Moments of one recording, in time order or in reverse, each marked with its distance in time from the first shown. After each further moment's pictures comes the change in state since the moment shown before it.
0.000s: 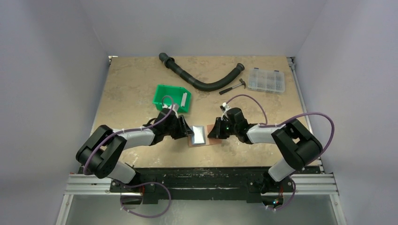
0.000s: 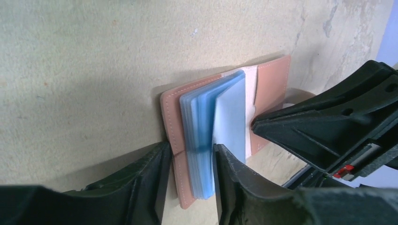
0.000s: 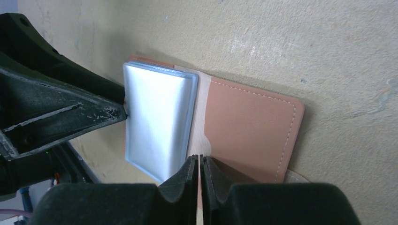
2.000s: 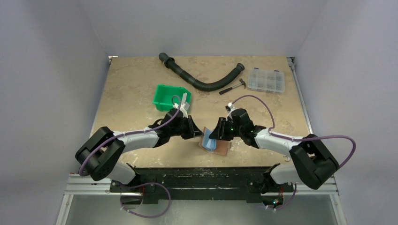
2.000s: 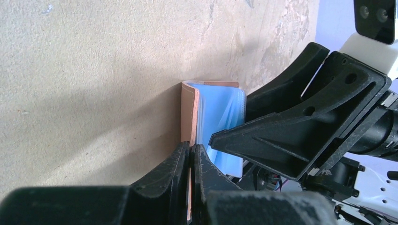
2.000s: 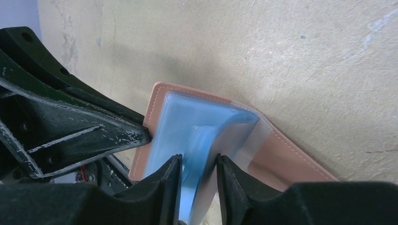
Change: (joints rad) left arm -0.135 -0.017 0.046 0.097 0.039 -0.096; right arm 0.003 -0.227 -0.026 -0.173 0.013 0.084
